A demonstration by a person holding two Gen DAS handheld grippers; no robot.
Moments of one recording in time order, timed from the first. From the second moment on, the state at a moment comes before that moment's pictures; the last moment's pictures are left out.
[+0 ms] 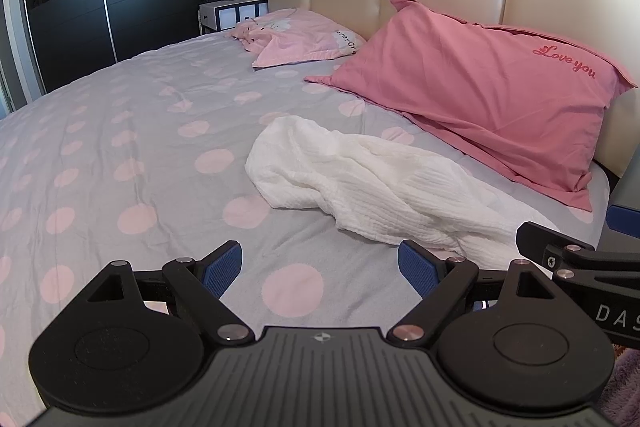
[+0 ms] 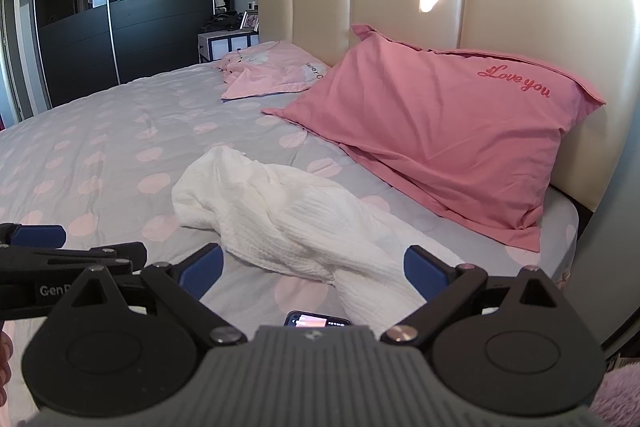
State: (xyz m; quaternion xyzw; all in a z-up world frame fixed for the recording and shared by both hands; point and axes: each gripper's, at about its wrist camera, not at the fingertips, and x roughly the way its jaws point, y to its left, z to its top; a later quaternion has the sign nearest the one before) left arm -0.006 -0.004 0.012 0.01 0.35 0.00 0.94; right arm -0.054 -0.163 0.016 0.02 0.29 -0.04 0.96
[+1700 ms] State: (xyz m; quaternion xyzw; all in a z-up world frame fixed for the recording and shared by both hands) left arm 0.041 0.091 -0.058 -0.07 0.40 0.09 0.91; right arm 0.141 -0.167 -0.079 -0.11 0.41 0.06 0.90
